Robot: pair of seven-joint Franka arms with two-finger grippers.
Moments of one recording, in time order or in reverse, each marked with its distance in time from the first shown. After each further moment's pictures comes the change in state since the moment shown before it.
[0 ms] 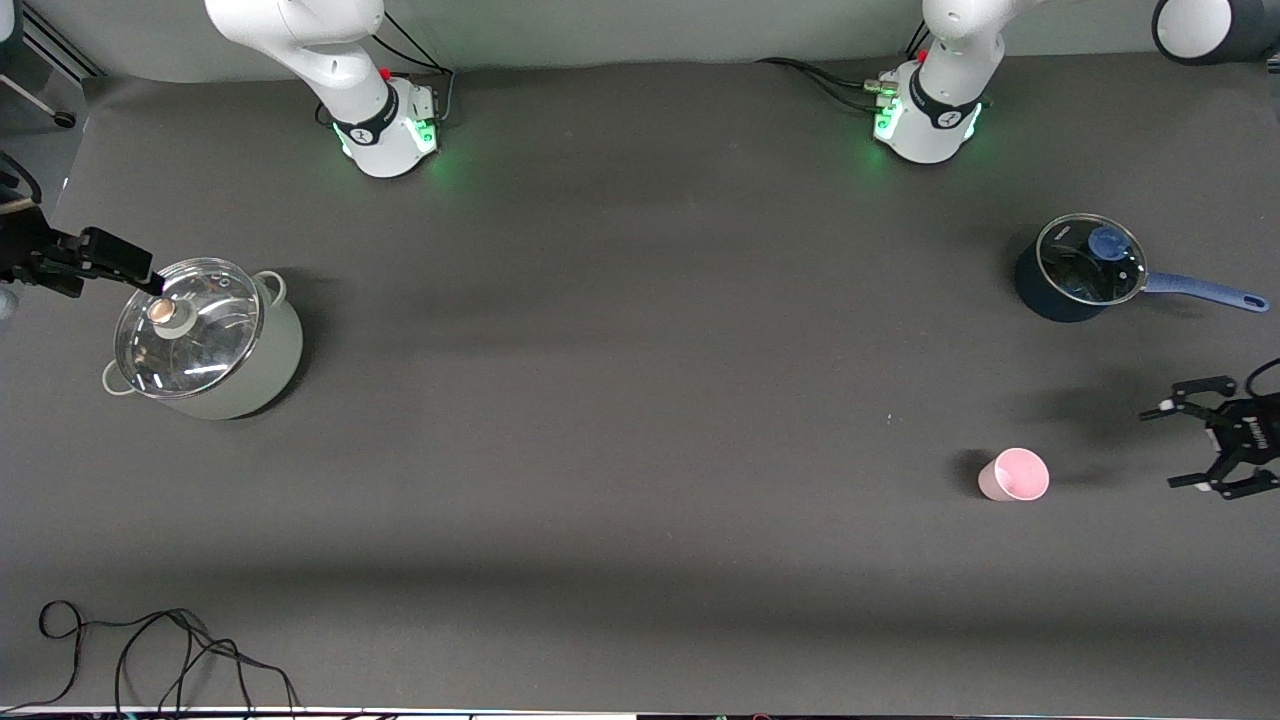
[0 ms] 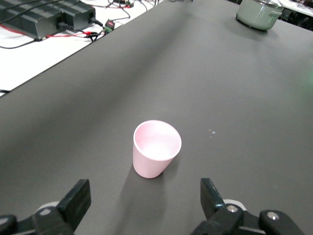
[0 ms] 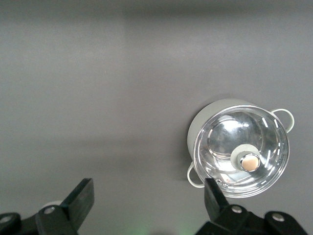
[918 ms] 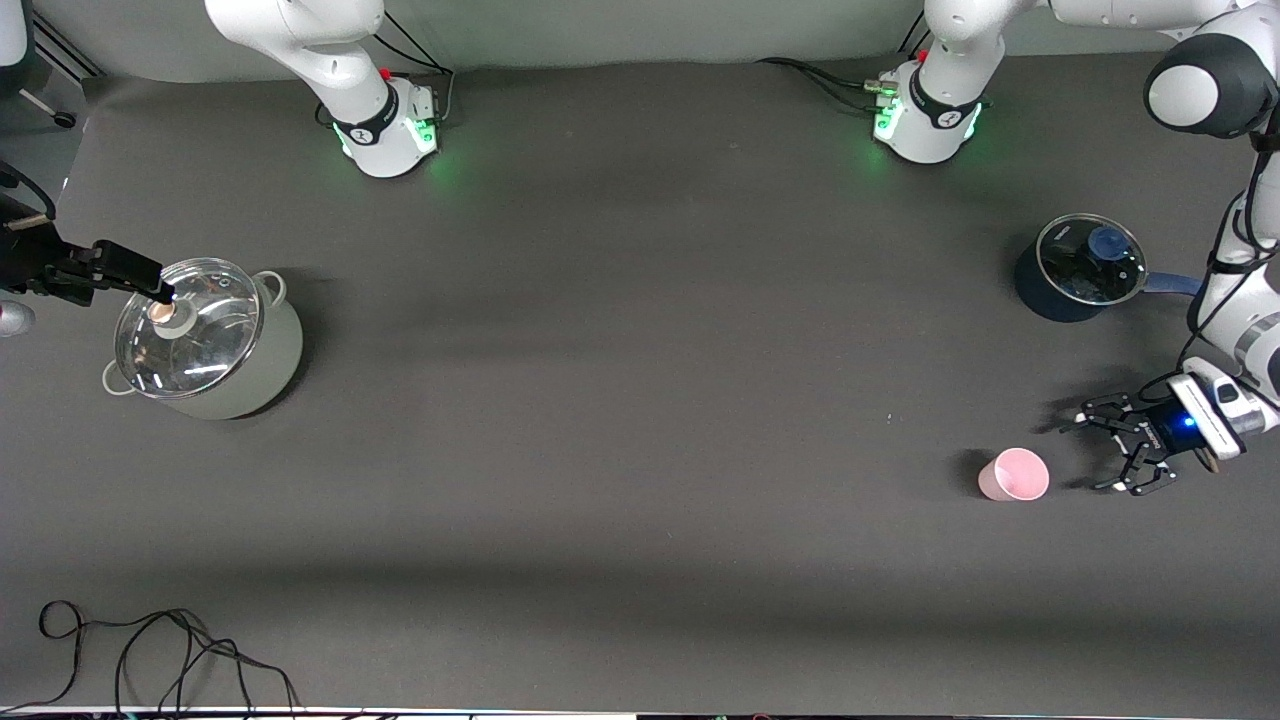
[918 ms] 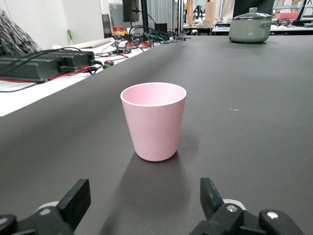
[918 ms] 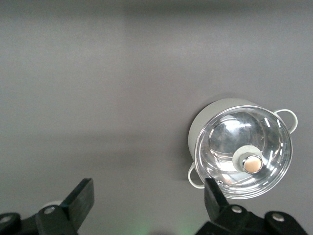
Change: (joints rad) left arm 0.044 0.232 -0.011 -0.048 -0.282 0.017 0.520; right arm 0.002 0.018 0.002 0.005 0.000 -0.001 0.000
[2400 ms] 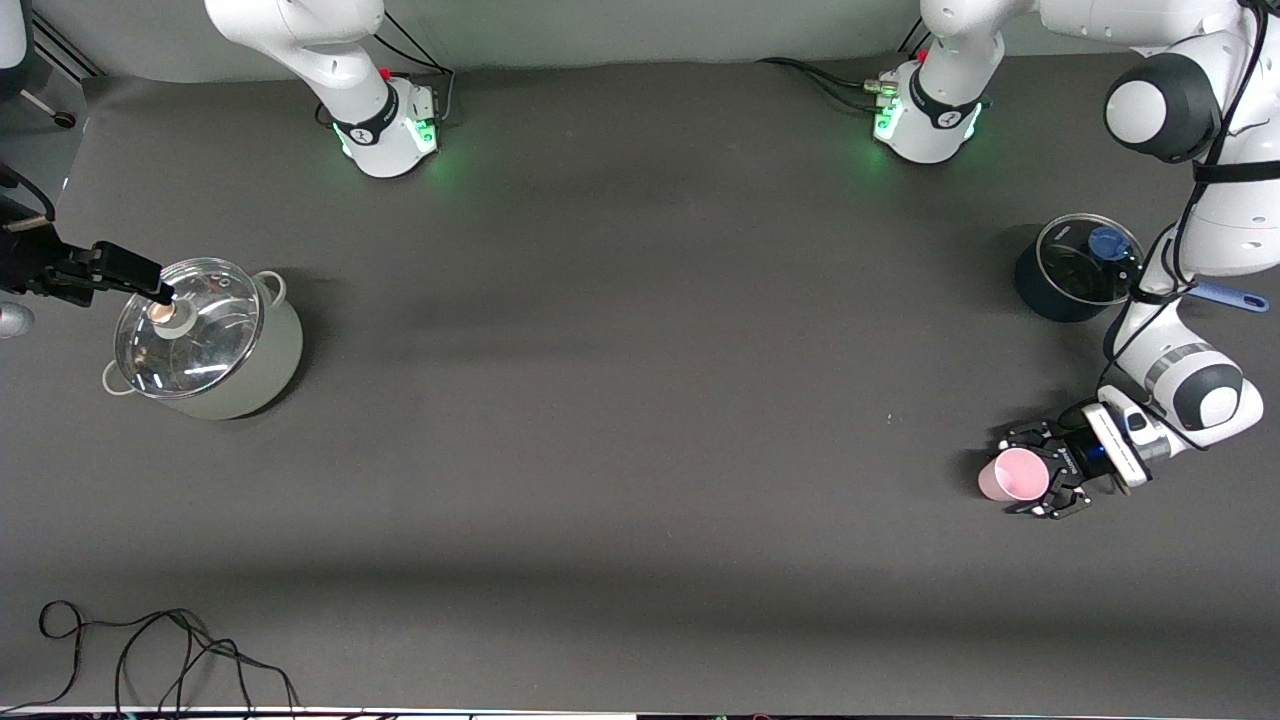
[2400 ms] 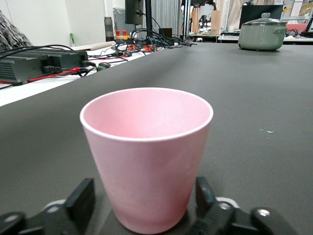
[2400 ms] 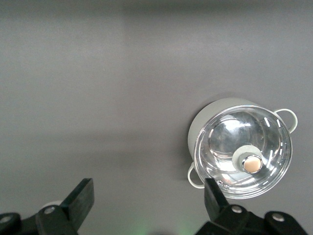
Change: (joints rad) left arm -0.140 0.026 -0.032 -0.055 -0.135 0.119 0.004; right arm -0.001 0.002 -0.002 0.000 0.000 0.000 0.000
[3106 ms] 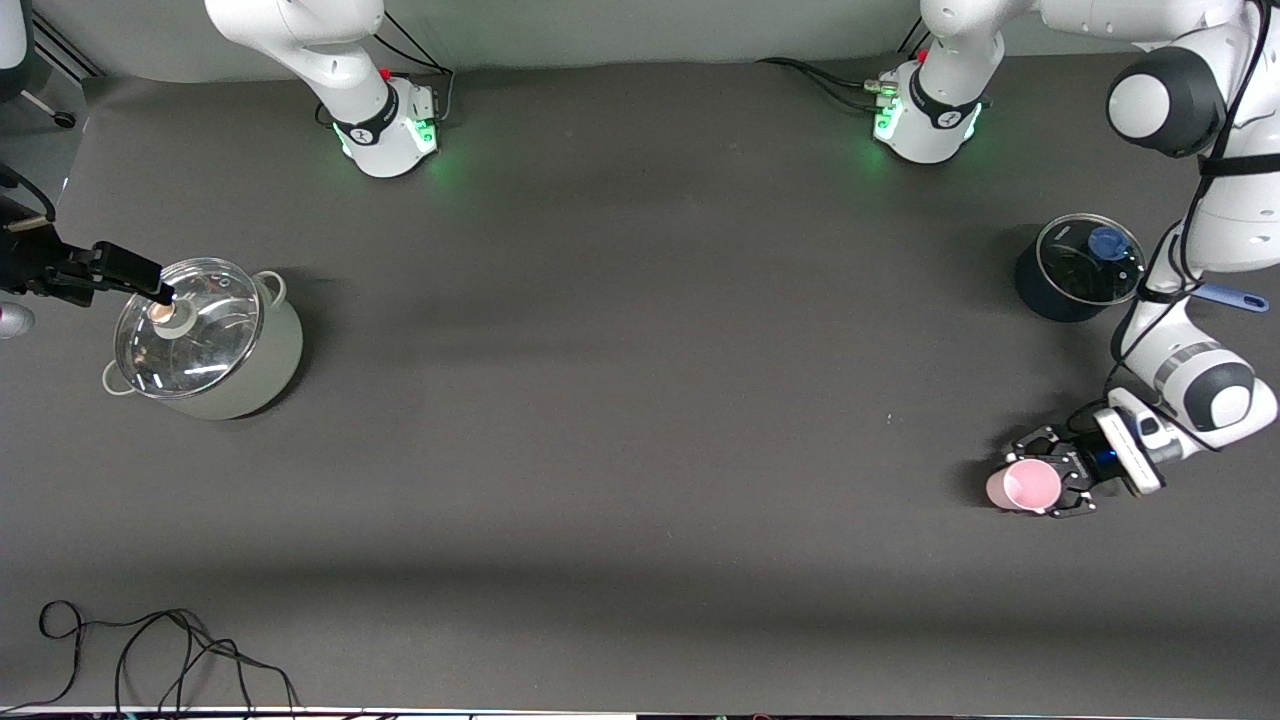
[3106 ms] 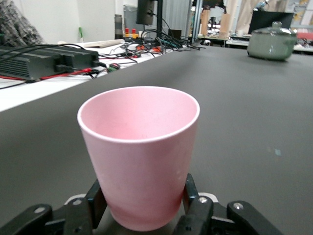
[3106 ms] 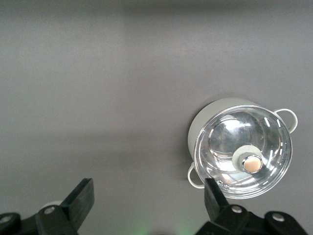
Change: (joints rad) left arm -0.007 -0.060 -0.003 0.003 -0.001 0.013 -0.154; right arm 0.000 0.000 0.000 0.000 0.000 0.000 0.000
